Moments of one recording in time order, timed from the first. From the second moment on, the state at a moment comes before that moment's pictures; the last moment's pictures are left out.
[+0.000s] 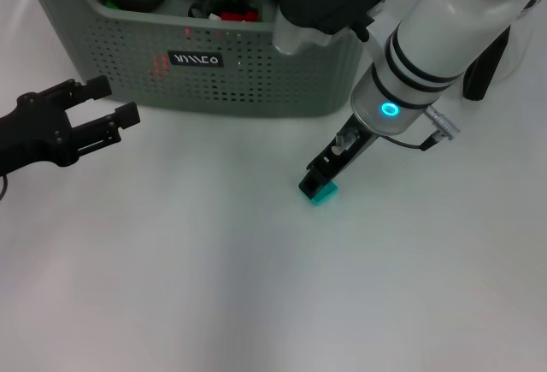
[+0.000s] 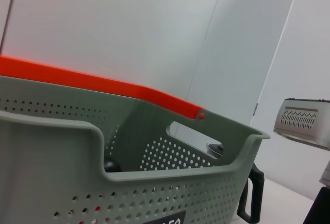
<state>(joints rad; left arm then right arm) -0.34 -2.05 0.29 0.61 2.01 1.71 -1.25 1.12 2.11 -1.79 -0.63 -2.32 -1.17 2.83</state>
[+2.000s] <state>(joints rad) -0.33 -2.06 0.29 0.61 2.01 1.71 -1.24 1.12 2.12 -1.87 -0.62 -2.23 -1.13 2.82</state>
